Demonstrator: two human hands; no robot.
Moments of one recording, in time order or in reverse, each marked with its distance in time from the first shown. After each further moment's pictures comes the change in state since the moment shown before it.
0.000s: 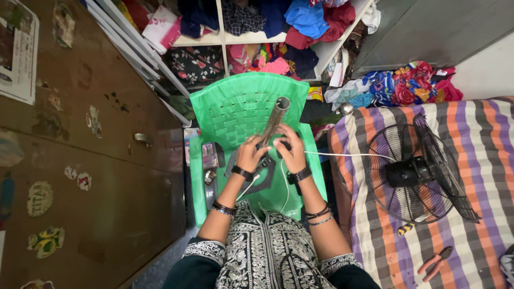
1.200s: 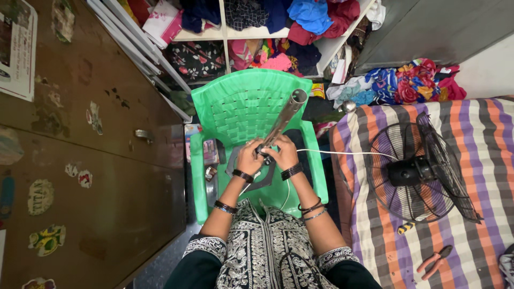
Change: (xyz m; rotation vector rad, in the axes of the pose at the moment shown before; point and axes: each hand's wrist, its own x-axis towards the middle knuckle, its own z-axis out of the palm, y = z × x) left_hand -0.022 -0.026 0.015 -0.025 0.058 -0.105; right_hand -0.013 0.058 0.010 -0.489 -0.142 0.011
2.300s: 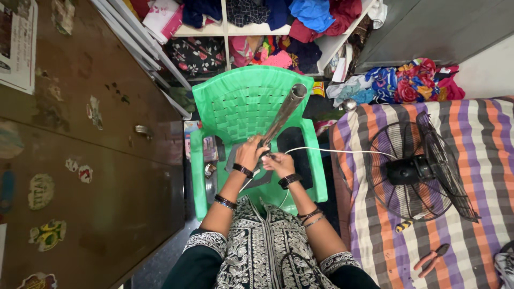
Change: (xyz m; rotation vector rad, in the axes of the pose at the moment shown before) left_hand 0.009 -0.017 0.003 0.262 -0.121 0.059; right_hand -0.062 0.076 0.063 0.552 -0.049 0.572
